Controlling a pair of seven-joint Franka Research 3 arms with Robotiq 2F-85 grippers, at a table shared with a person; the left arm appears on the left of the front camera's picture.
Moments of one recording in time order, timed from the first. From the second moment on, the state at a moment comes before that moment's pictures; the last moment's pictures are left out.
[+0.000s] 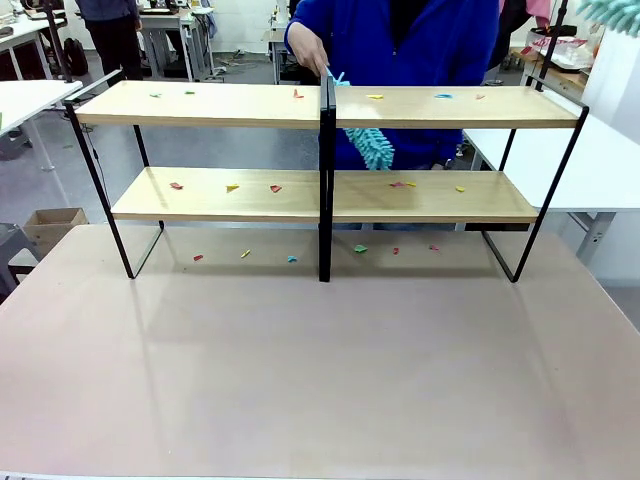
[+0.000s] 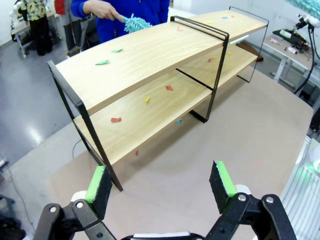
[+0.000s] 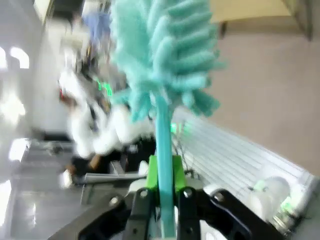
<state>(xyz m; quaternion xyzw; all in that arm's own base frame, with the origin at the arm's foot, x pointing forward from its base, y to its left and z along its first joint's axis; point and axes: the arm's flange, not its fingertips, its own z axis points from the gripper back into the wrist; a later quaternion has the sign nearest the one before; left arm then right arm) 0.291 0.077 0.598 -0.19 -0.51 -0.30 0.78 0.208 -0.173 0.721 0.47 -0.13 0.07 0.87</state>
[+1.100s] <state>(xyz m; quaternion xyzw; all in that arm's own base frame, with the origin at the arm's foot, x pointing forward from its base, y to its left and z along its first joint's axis) 0.291 0.077 0.598 -0.19 -0.51 -0.30 0.78 0.167 0.120 0.675 0.25 0.02 0.36 0.90</state>
